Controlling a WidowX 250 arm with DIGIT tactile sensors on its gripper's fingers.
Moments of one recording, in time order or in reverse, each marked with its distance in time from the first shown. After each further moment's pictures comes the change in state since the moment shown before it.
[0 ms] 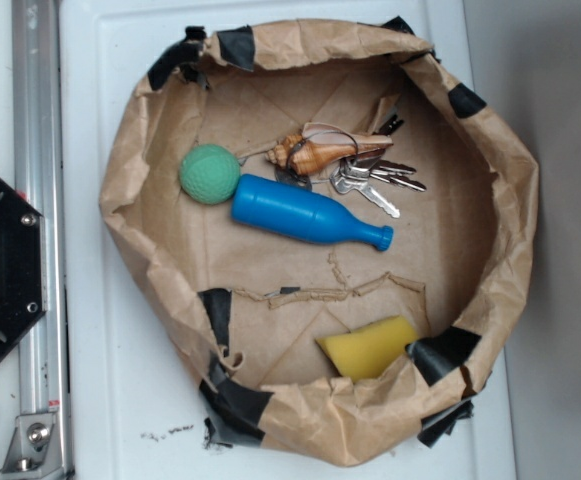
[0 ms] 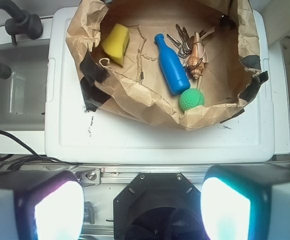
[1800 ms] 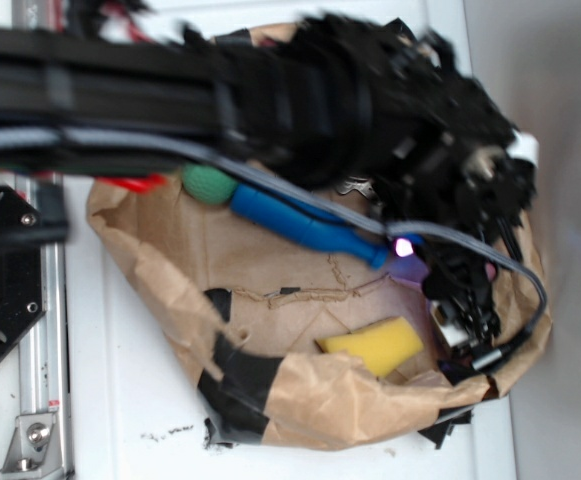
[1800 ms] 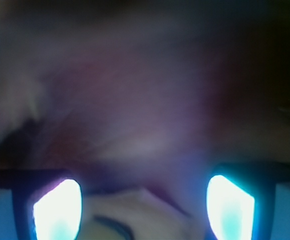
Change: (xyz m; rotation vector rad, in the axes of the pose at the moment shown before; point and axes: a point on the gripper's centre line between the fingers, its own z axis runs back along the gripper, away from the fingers) arm 0.198 -0.005 -0.230 -0.287 0.020 0.369
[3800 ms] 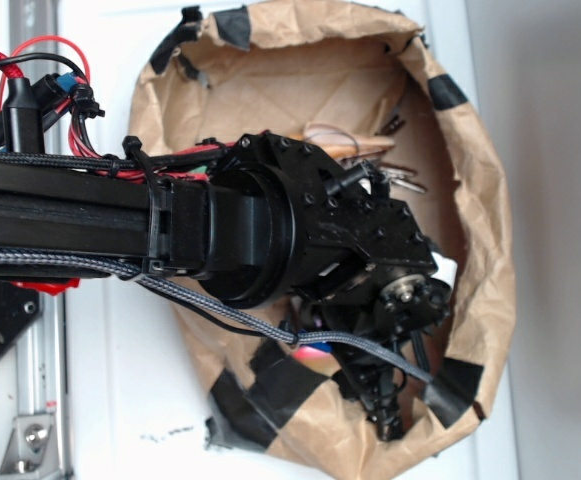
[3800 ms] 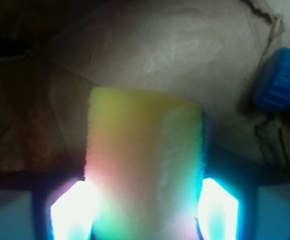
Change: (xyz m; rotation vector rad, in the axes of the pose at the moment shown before) arm -0.086 -0.033 -0.026 0.016 0.198 -0.091
